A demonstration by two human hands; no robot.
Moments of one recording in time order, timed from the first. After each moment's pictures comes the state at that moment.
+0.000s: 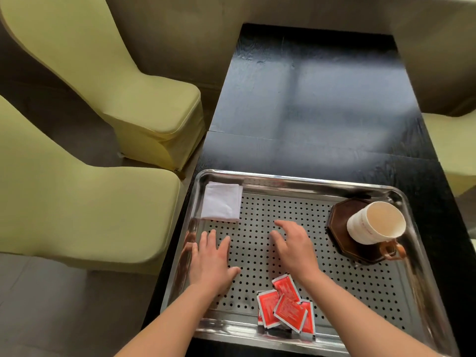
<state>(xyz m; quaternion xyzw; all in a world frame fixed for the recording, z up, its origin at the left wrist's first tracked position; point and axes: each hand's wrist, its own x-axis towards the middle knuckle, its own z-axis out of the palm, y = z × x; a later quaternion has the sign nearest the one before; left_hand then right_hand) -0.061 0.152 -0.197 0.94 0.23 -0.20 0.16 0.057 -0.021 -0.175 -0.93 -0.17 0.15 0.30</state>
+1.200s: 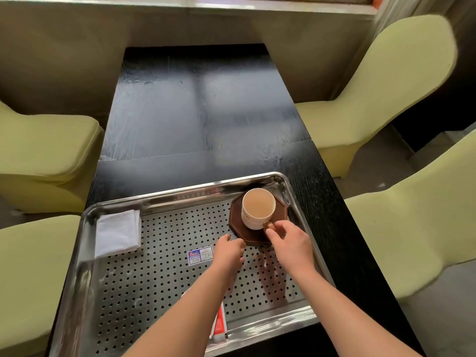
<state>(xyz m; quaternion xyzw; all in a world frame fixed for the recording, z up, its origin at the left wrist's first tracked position) 0.073 -0.074 -0.166 0.54 0.41 -0.21 0.71 0.089 -0.221 -0.124 -0.94 0.09 0.07 0.34</state>
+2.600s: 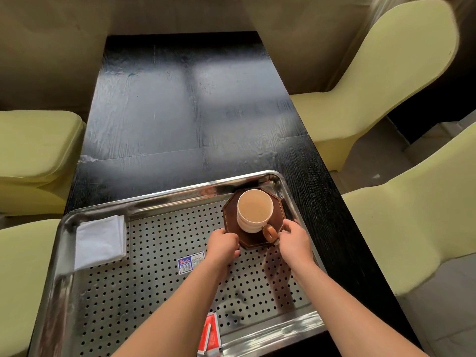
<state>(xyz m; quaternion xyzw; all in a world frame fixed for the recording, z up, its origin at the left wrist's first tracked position) 0.115 -0.072 -0.196 0.59 0.38 -0.22 0.68 0.124 -0.233 -0.153 -0.86 0.25 0.15 0.42</state>
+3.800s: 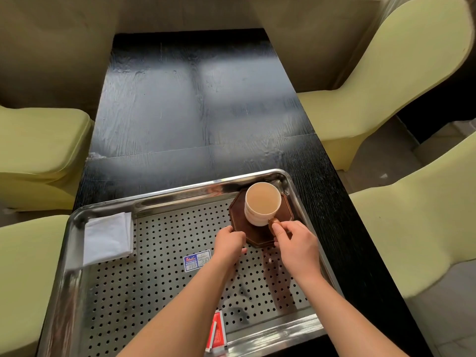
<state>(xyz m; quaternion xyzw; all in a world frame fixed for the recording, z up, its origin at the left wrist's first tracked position) 0.114 -0.074 -0.193 0.59 0.37 -0.20 0.69 0.102 -0.227 -0.140 -0.91 0.07 0.01 0.41</state>
